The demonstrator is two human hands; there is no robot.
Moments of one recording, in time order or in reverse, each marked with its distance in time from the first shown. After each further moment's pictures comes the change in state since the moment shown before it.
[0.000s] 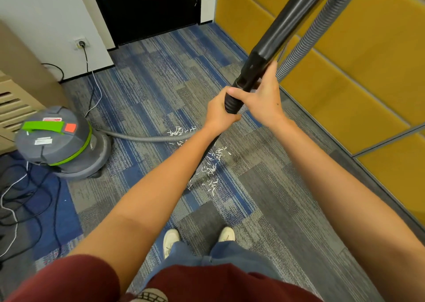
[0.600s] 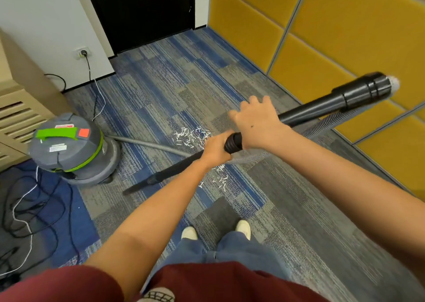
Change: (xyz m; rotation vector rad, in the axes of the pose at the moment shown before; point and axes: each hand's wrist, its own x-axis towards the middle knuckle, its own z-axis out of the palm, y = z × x) left_hand -0.098 -0.078 -0.061 0.360 -0.350 0.014; right_hand -0.095 -0.092 0.064 -1.531 -0.691 -0.133
